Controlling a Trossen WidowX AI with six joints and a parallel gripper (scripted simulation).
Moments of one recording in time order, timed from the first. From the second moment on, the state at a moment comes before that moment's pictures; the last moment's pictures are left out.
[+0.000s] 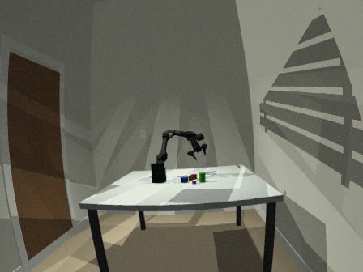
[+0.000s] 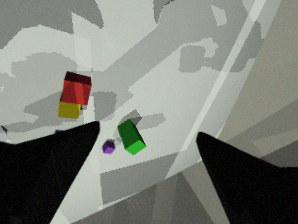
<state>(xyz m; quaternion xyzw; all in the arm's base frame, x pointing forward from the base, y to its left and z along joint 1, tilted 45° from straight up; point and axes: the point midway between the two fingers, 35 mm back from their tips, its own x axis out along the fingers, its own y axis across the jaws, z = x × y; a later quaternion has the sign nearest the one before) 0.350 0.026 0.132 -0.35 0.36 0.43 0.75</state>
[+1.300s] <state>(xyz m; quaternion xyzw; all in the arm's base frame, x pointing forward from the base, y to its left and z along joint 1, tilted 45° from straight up) 0.292 0.095 0.019 -0.12 0.41 0.57 0.70</state>
